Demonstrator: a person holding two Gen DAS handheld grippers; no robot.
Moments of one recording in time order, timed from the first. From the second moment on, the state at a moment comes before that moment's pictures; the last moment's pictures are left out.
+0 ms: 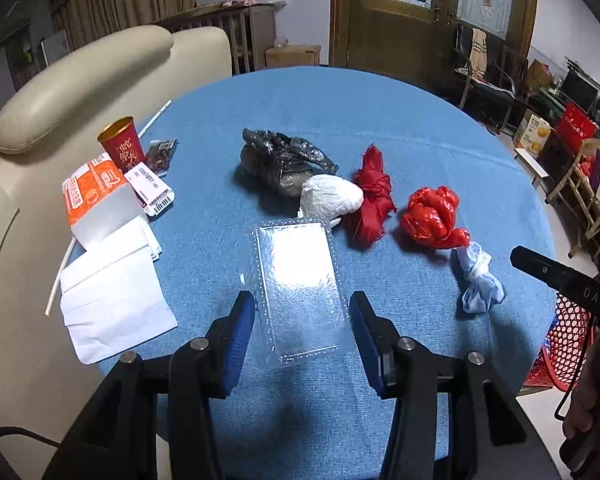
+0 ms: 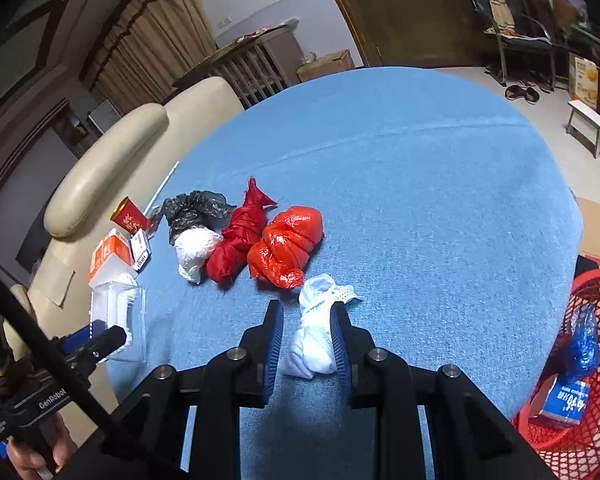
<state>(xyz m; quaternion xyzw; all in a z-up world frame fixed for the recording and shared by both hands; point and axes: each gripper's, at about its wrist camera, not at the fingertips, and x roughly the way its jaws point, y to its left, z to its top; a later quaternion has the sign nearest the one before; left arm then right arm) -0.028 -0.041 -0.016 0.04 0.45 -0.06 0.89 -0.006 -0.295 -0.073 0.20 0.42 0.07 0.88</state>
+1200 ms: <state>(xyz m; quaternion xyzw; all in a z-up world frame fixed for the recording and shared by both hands) -0.013 -0.029 -0.058 -0.03 0.50 -0.10 0.86 0.011 -0.278 -0.110 0.17 0.46 0.09 0.87</state>
